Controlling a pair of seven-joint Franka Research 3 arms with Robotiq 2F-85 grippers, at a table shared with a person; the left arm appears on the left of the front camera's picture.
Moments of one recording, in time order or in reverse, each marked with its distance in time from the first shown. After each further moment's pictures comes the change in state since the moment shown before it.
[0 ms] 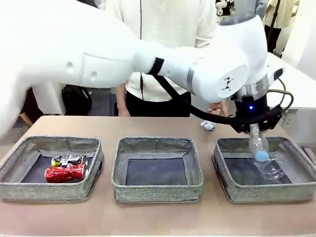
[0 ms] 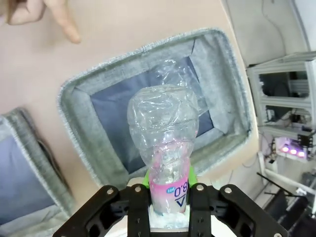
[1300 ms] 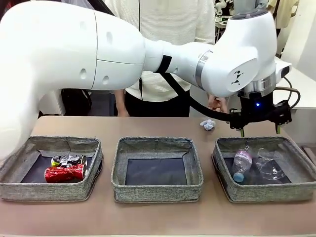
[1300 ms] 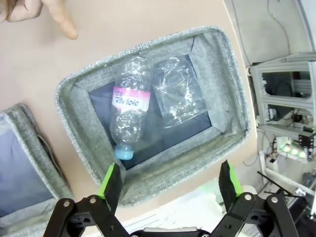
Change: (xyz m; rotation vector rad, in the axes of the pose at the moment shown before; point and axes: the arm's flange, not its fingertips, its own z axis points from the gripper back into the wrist) left arm 0.006 -0.010 0.006 0.021 0.021 0.016; right arm 0.000 0.001 0.001 0.000 -0.002 0.002
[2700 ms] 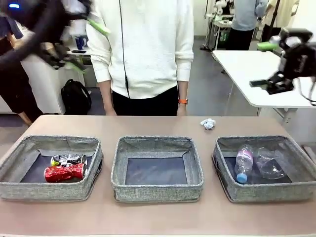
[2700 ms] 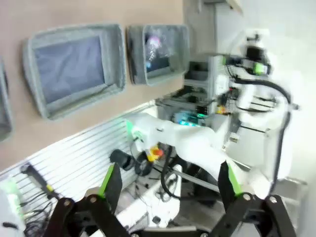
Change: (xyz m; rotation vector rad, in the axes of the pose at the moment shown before) left arm -0.131 0.376 0.380 -0.575 0.022 0.280; right arm 0.098 0.047 -0.227 0.296 0.465 -0.041
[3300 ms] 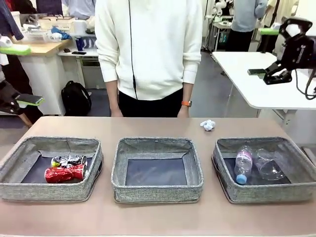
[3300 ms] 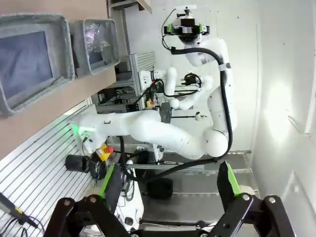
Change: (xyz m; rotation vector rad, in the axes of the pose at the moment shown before) left arm -0.084 0.122 0.033 -0.441 -0.048 -0.077; right arm 0.003 0.015 0.019 0.059 -0.071 -0.013
